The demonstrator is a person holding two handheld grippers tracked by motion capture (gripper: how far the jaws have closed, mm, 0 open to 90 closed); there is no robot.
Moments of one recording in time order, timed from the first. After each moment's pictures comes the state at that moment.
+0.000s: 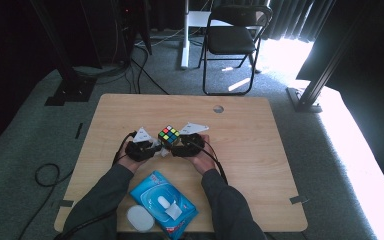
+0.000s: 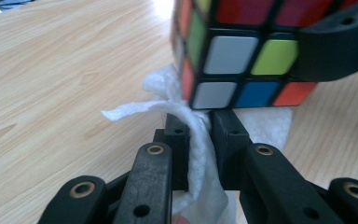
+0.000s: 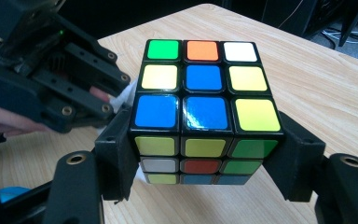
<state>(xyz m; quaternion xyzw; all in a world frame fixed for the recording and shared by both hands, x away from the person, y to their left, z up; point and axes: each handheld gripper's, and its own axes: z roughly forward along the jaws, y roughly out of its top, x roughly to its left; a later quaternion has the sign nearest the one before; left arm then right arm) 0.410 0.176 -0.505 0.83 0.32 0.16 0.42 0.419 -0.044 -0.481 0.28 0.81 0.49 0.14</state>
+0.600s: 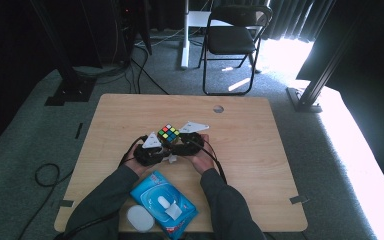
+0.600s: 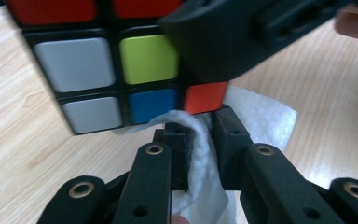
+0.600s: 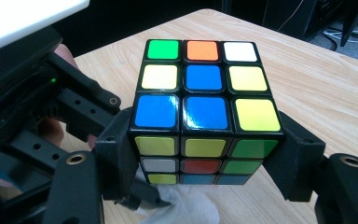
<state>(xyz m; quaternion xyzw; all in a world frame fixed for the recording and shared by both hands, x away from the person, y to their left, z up) 0.402 0.154 -0.507 0.86 0.26 0.15 0.41 0.421 -0.043 -0.479 0.29 0.80 0.51 0.13</state>
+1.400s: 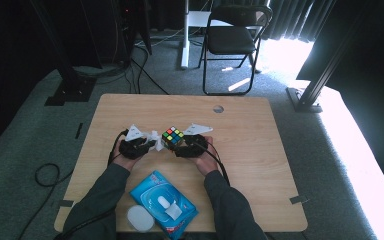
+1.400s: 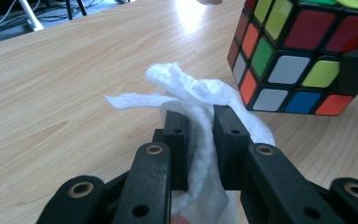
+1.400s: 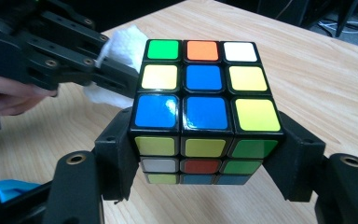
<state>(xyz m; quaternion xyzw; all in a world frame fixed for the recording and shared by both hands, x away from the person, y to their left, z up) 0.410 0.197 -0.501 0.80 0.36 0.20 0.44 0.420 -0.056 -0.489 0.30 0.80 0.49 0.13</state>
